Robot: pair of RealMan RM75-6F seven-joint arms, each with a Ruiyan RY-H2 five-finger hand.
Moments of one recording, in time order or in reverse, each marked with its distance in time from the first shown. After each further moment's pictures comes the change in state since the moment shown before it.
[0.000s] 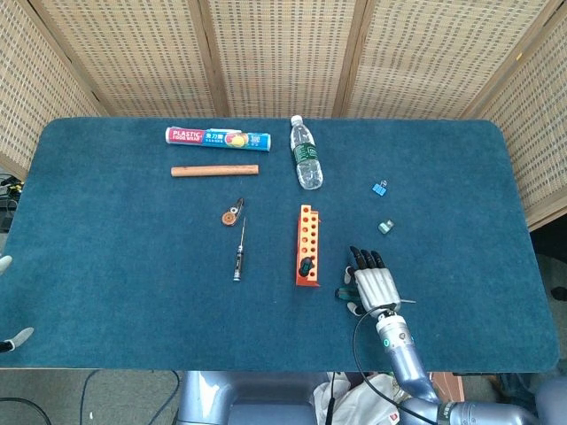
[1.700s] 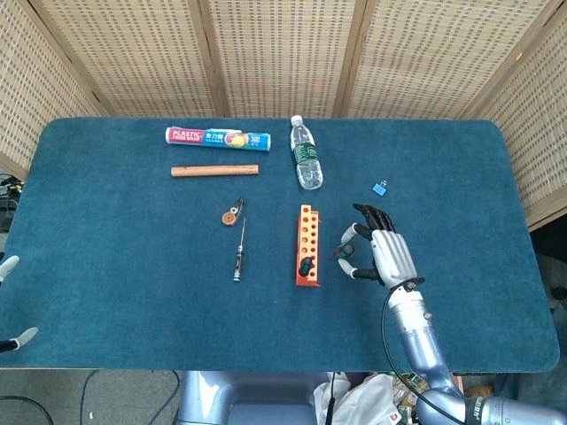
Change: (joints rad) left arm -0.017 0.002 0.001 -0.006 -0.016 -0.038 0.008; right arm -0.039 0.187 0.239 -0.251 -0.119 0.018 0.376
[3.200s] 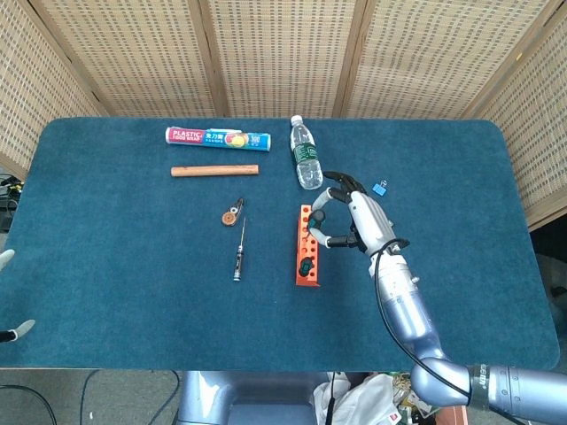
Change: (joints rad) left arm -0.037 0.002 -0.029 -0.001 -0.102 -0.073 0.005; right arm 0.238 0.152 0.200 -0.172 0.406 -0.077 0.055
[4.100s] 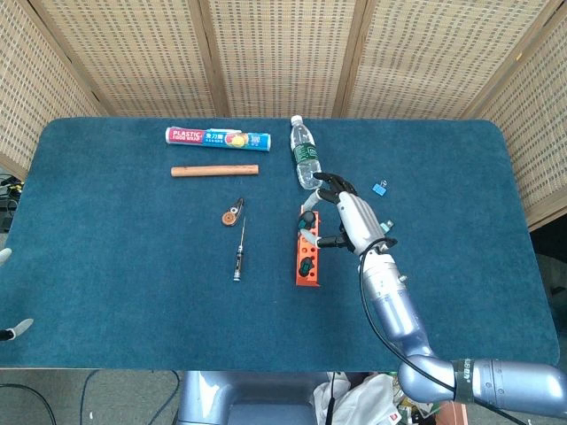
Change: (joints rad) left arm -0.001 0.004 -0.004 0.004 -0.006 -0.002 -0.015; right arm 0.075 -0.038 -0.036 0.027 0.027 0.043 -0.026
